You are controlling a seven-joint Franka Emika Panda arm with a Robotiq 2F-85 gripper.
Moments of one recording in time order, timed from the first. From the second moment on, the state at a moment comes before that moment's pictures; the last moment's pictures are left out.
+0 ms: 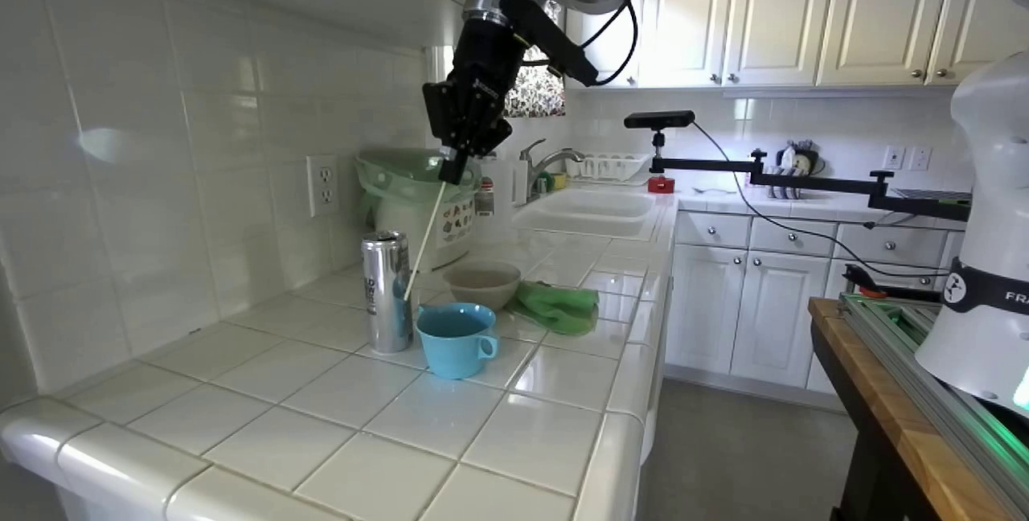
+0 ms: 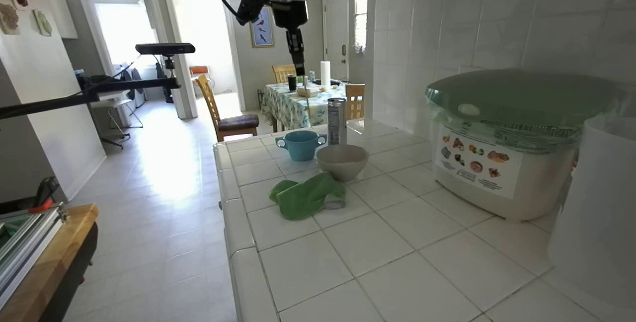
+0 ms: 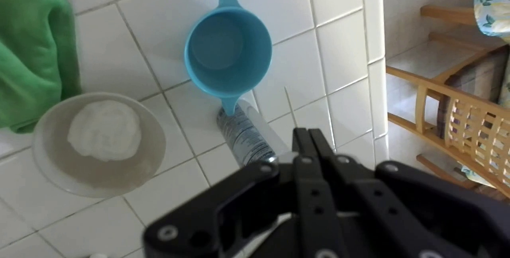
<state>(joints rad) 0.10 0.19 0.10 -1.99 0.34 2.46 0.31</state>
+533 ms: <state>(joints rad) 0.09 0.20 0.10 -1.99 0.36 2.42 0.31</state>
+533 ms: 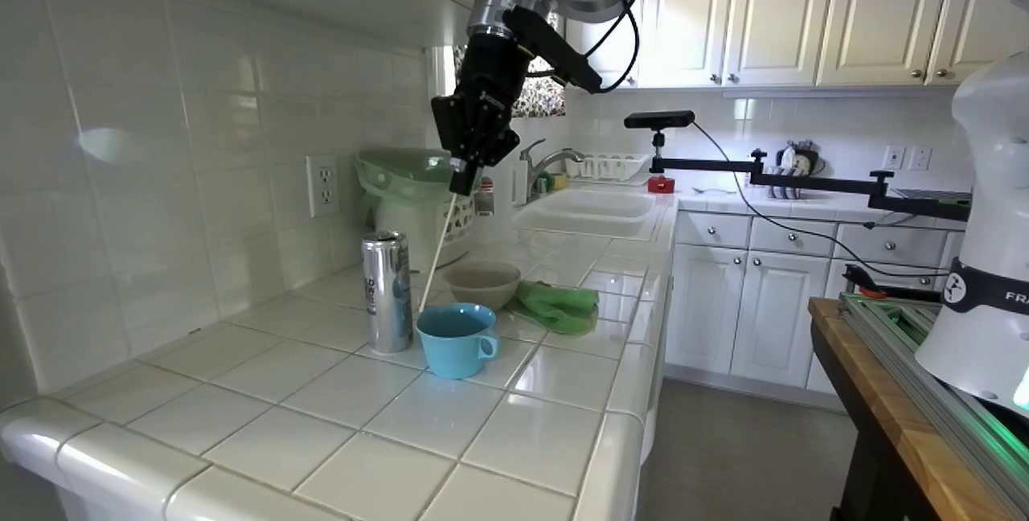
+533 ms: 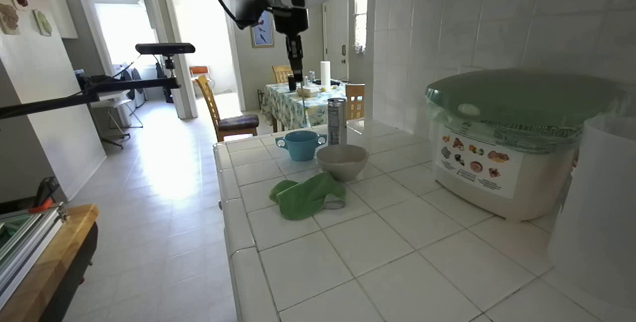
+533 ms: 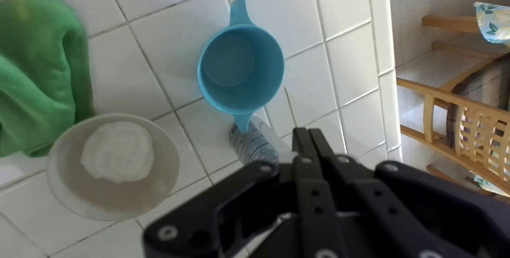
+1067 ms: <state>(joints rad) 0.07 0.21 0.08 -2.04 0.37 2.40 0.31</state>
